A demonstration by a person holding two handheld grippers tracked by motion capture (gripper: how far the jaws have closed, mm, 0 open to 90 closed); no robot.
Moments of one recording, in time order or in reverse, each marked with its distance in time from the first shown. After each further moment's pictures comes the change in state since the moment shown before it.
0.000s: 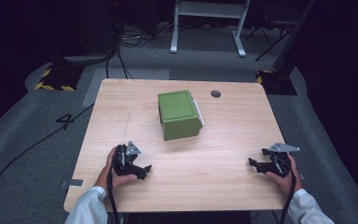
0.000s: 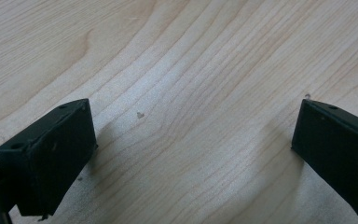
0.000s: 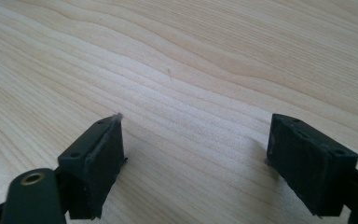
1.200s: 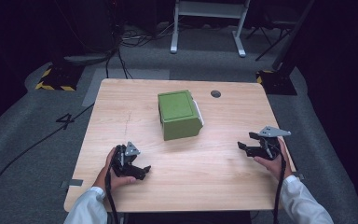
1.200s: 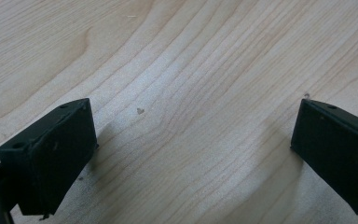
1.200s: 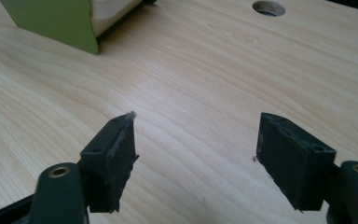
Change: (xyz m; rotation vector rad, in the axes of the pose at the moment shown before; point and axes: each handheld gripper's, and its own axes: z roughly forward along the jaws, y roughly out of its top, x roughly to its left) left arm 0.001 -0.002 -0.002 0.001 -0.008 0.011; right arm 0.018 0.069 0.011 -0.117 0.063 -0.085
